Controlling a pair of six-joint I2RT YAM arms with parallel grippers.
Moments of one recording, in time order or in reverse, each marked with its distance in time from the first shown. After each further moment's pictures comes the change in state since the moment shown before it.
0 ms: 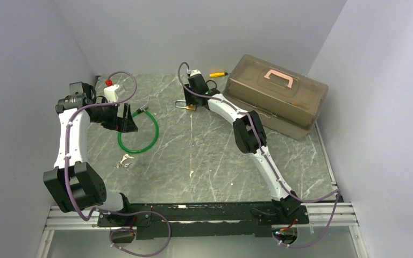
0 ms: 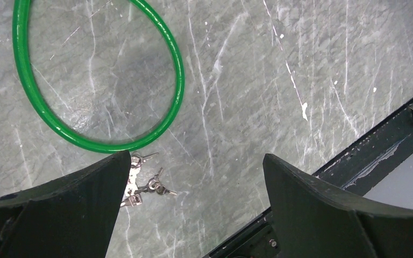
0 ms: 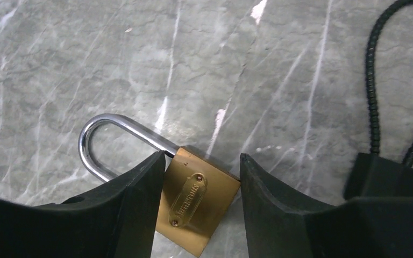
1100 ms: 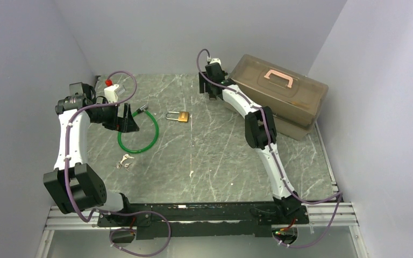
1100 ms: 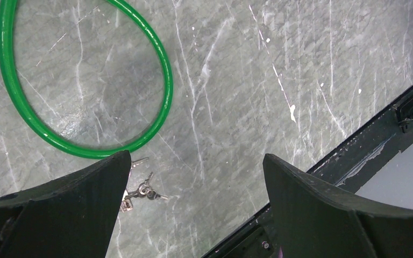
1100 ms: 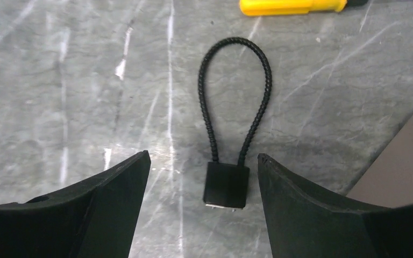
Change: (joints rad) left arm 0.000 -0.012 -0.008 -0.003 0.045 -0.013; right arm -0.114 -0.095 -0.024 -0.029 0.087 0.039
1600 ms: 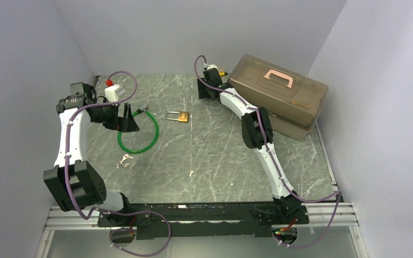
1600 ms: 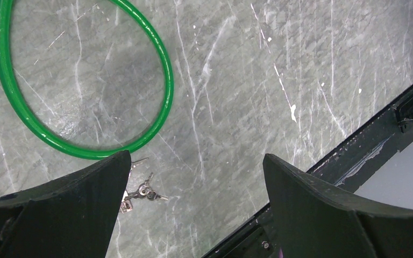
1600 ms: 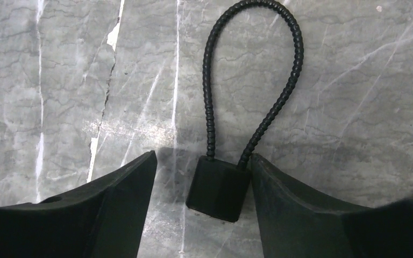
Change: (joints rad) left arm 0.000 0.017 0.000 0.003 0.000 0.000; right arm -0.009 0.098 0.039 -0.006 -0.056 -0.023
